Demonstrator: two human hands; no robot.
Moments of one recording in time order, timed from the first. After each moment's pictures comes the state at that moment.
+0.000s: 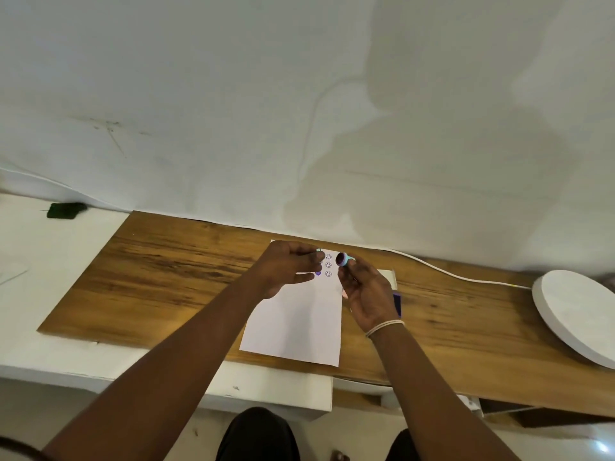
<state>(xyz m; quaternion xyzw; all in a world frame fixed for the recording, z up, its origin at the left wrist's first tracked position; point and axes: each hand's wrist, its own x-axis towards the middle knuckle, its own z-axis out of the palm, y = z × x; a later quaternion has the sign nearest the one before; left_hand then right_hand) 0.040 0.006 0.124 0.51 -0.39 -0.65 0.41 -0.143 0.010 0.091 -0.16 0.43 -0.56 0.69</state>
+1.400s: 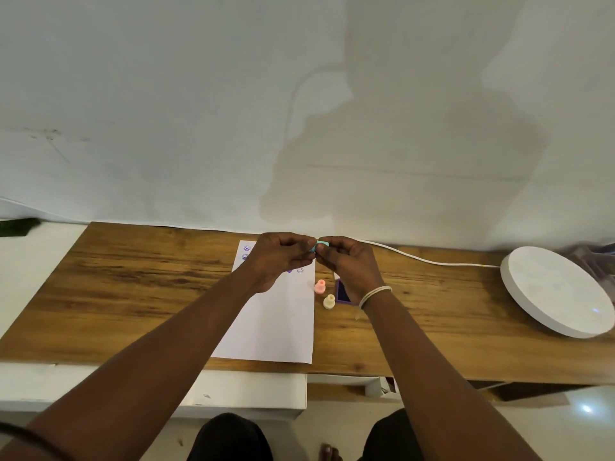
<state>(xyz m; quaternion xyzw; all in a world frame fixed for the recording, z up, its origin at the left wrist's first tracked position) -0.019 -0.024 0.116 0.48 -0.40 -0.64 0.45 -0.186 -0.019 0.109 -0.45 0.51 -0.48 0.56</state>
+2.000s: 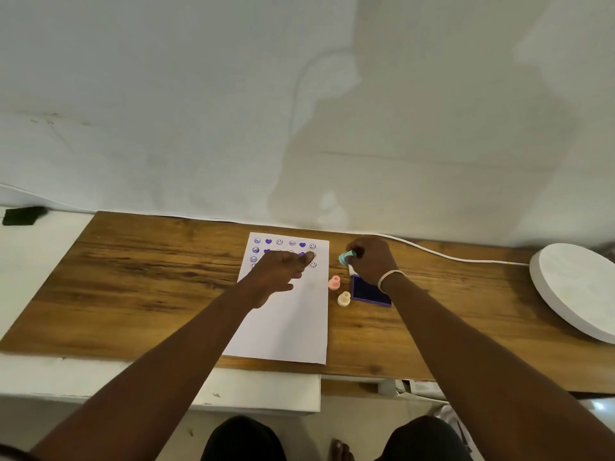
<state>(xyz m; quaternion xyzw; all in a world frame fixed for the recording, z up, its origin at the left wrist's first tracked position) 0.004 -0.024 0.064 0.62 -0.43 -0.59 0.29 -0.217 -0.086 0.042 -0.70 0.65 -0.18 0.24</state>
